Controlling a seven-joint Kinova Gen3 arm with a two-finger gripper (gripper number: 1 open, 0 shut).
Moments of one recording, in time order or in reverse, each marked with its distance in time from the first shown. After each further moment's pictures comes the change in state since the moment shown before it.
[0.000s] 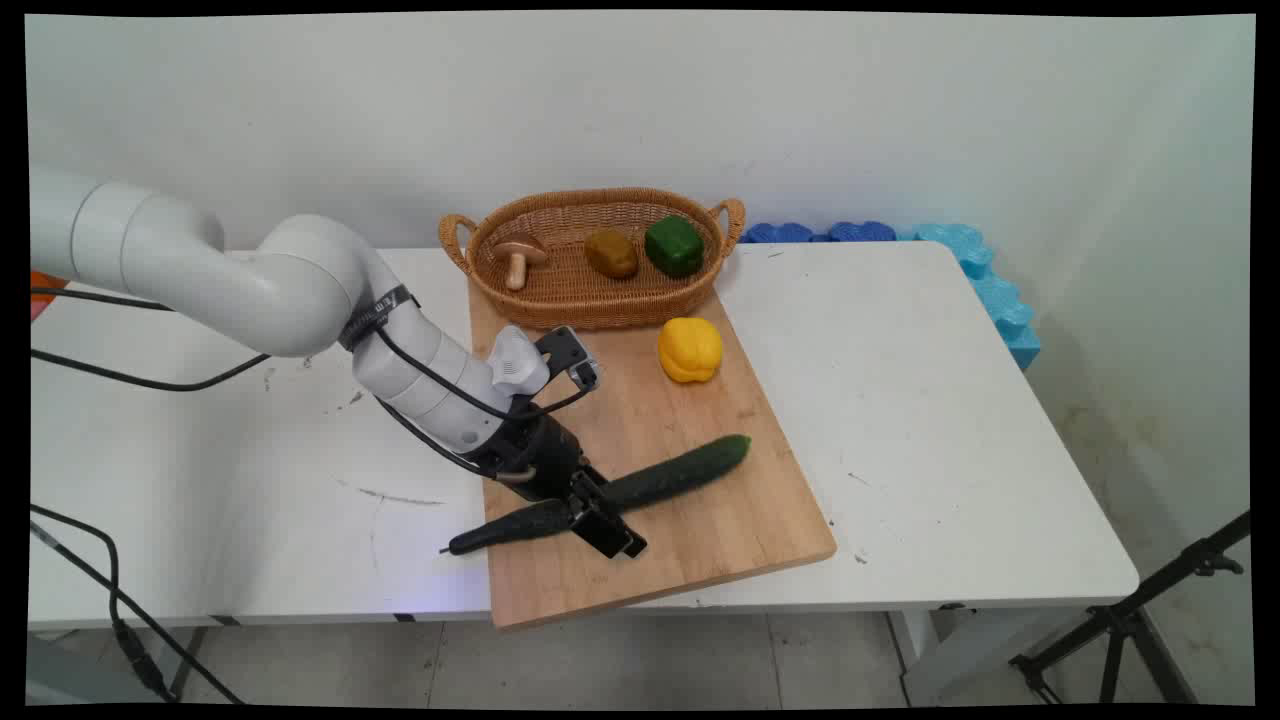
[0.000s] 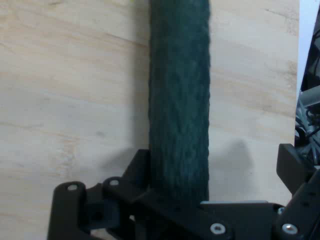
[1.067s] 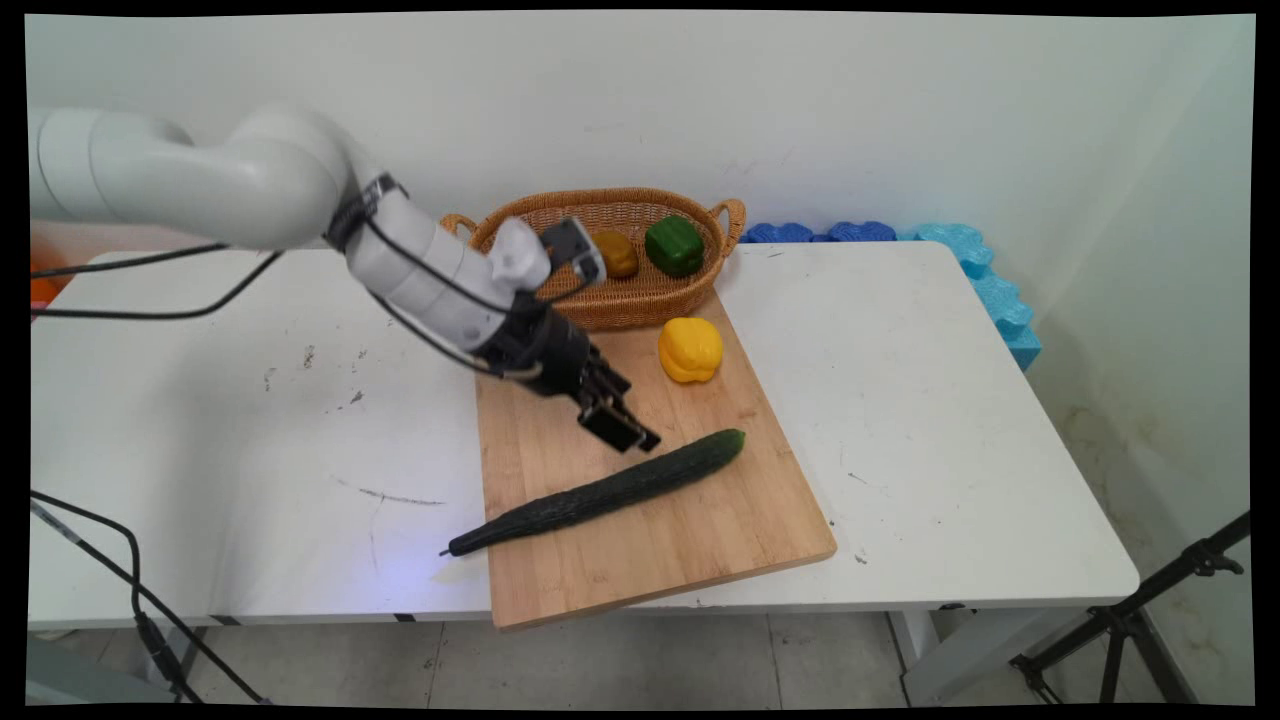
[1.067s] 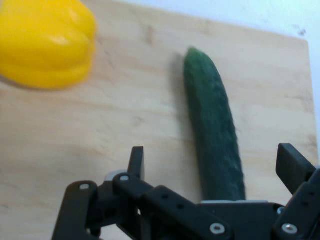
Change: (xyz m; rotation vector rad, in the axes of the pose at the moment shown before) arm 0.061 -0.018 -0.058 0.070 0.100 0.135
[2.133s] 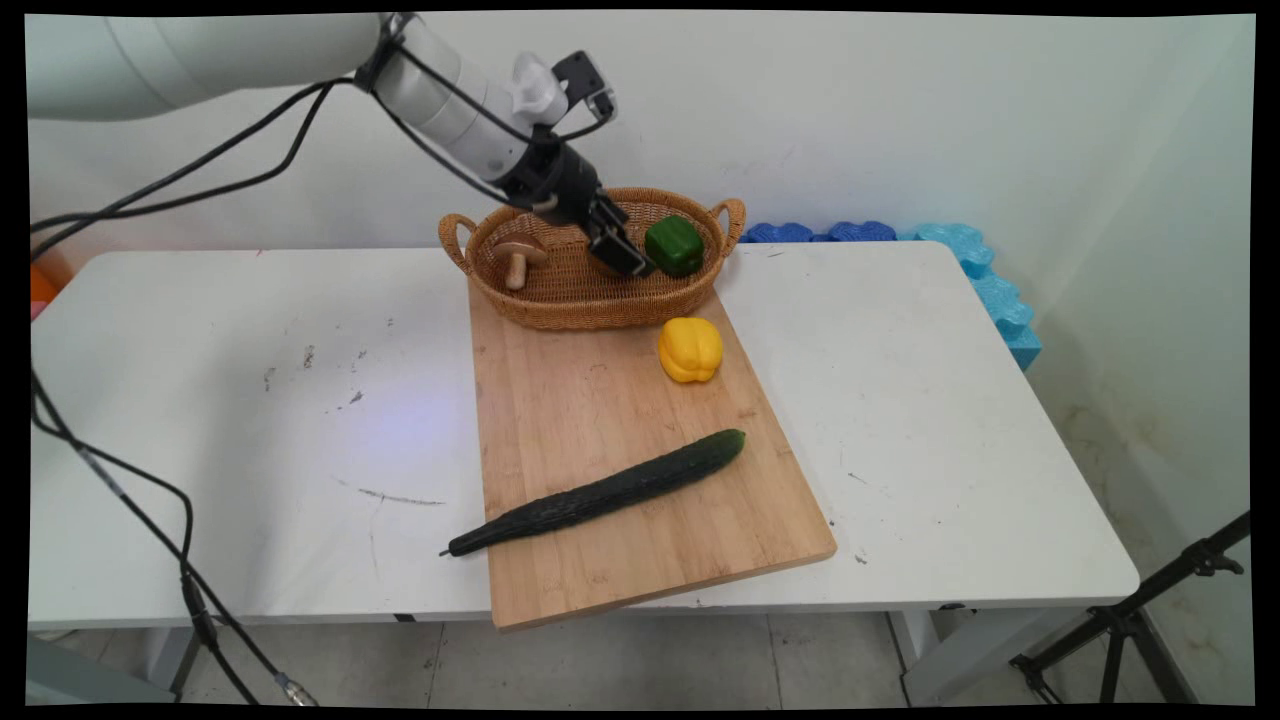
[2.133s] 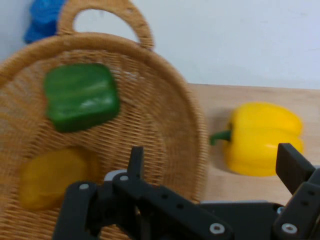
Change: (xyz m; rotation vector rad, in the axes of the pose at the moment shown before) arm 0.098 -0.105 -0.041 0.221 0.046 0.162
